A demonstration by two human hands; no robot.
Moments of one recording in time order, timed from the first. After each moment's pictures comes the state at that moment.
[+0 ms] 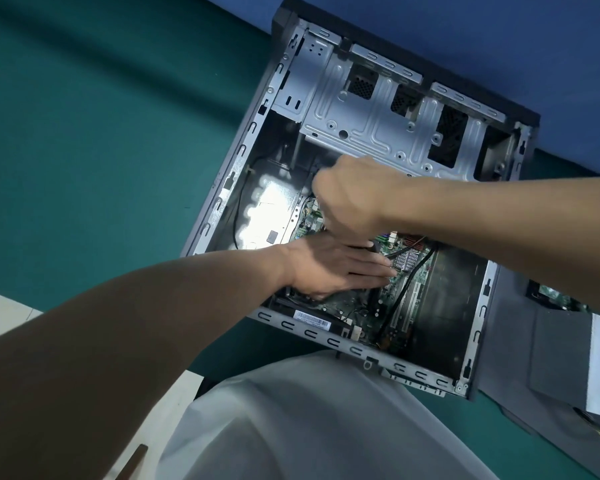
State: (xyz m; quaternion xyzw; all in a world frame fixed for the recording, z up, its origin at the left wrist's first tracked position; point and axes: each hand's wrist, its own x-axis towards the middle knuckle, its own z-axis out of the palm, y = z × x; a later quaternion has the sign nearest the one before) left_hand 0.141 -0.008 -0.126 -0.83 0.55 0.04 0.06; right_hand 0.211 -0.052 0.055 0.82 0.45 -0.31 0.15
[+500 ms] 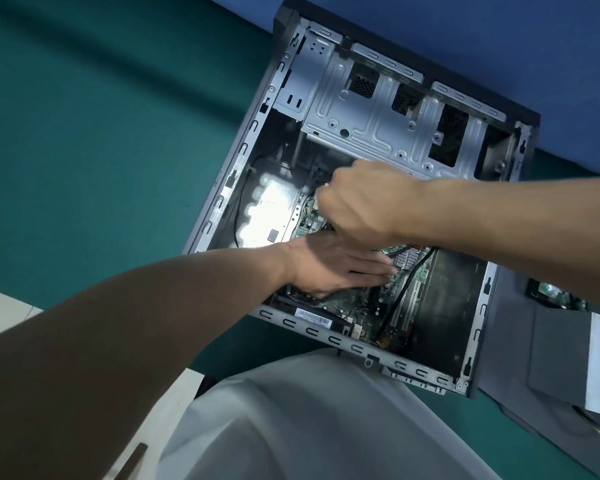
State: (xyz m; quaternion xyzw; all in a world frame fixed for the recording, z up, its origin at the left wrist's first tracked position) left_hand 0.141 -0.007 -0.122 -0.85 0.52 0.03 -0.06; right_hand 0.210 -0.064 0.051 0.79 0.51 -0.29 0.18
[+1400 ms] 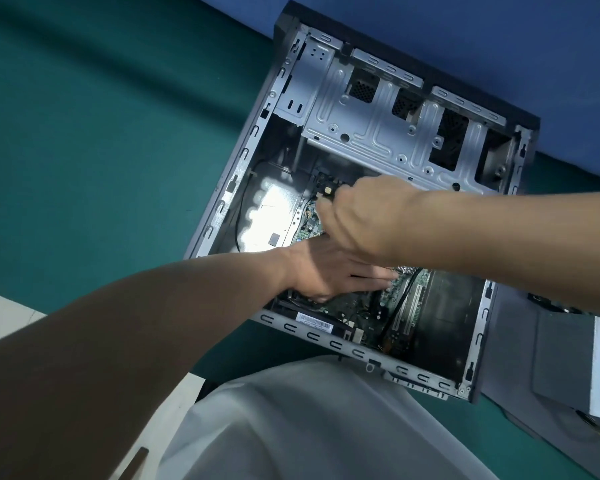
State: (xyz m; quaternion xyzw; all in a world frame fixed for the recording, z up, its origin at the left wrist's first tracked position) left_hand 0.143 -0.006 -0.122 -0.86 0.51 0.01 -0.04; right_hand 0.198 -0.068 0.058 0.76 0.51 -0.29 0.27
